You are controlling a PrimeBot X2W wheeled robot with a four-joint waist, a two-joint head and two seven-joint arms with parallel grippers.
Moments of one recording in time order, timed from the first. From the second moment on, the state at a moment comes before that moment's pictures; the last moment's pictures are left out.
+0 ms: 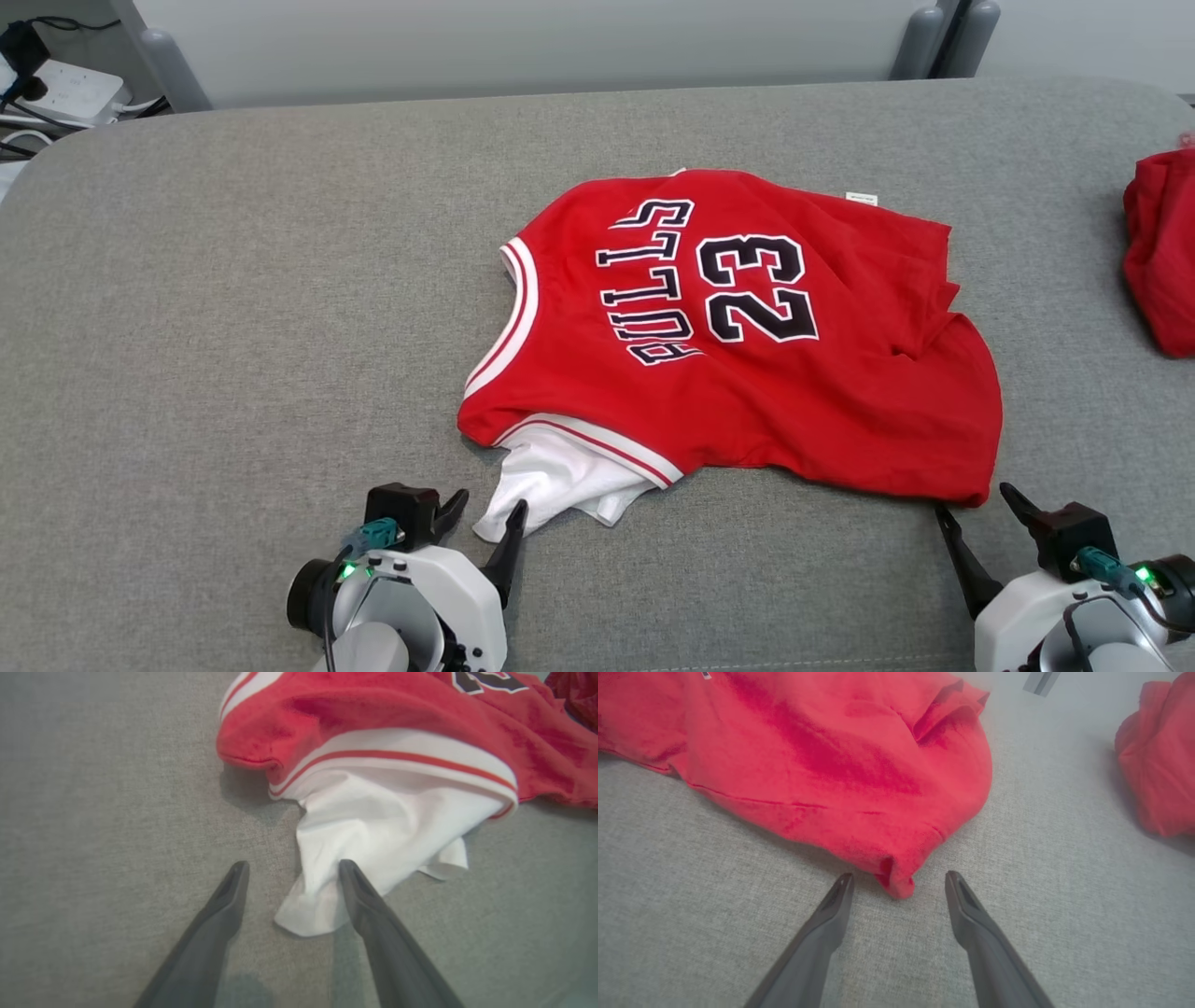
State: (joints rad) left arm -0.34 0.06 -0.46 0.73 -0.46 -0.05 -0.10; right arm -0.22 -0.26 0.23 0.63 0.12 0.13 -0.18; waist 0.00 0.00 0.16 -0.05
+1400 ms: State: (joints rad) left arm -0.15 0.19 -0.33 0.38 -0.56 0.12 -0.12; right arm -0.19 -0.20 0.26 0.61 0.38 0.13 -0.19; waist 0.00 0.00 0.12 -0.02
